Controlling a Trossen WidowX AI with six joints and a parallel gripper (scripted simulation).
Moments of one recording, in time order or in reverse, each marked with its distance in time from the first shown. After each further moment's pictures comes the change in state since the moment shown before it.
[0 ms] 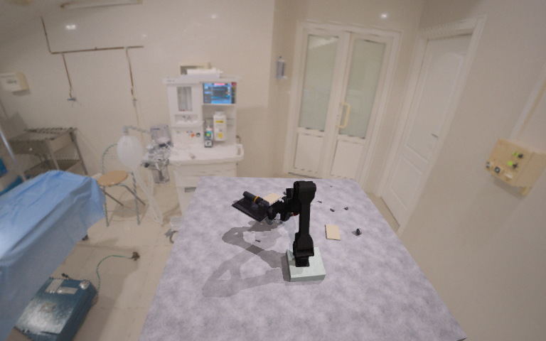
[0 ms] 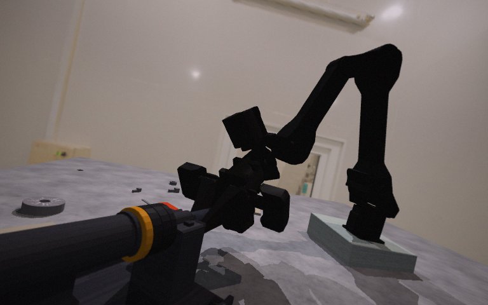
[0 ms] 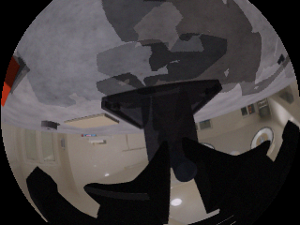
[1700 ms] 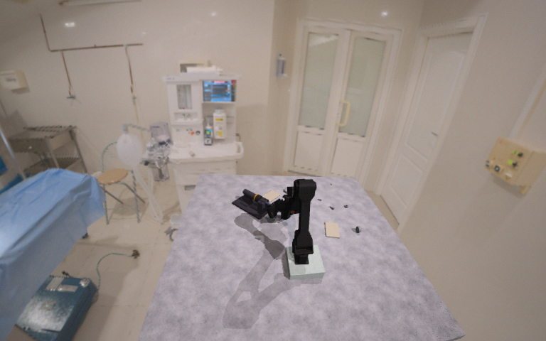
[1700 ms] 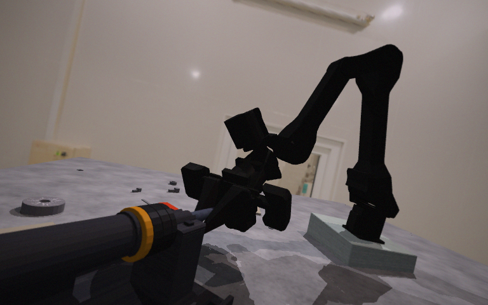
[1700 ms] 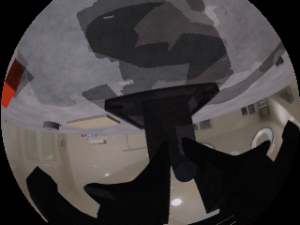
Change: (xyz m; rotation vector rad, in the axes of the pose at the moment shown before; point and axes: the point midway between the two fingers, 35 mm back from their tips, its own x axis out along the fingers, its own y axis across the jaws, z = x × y) arm -0.007 0.000 0.005 0.001 -0.001 0.001
